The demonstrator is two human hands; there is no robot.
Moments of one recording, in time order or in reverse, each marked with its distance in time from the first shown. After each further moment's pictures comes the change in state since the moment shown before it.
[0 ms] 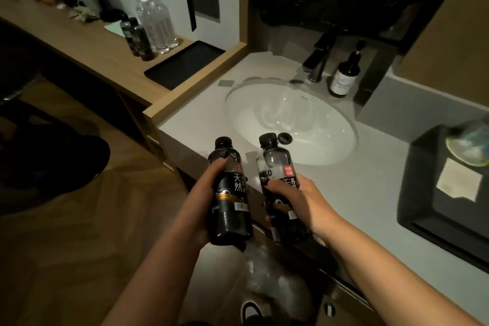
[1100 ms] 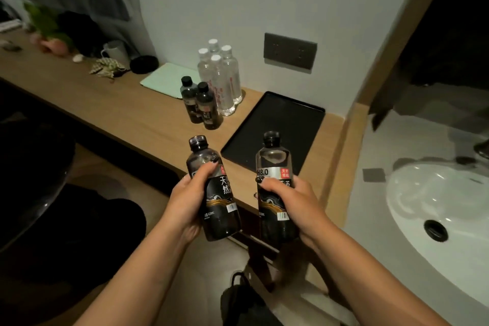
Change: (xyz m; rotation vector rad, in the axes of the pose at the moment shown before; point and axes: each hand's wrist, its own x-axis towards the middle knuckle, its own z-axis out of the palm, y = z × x) left_hand 0.256 0.403 -0.308 0.098 0.239 0.149; right_hand 0.395 -0.157 0.342 0.123 0.157 0.023
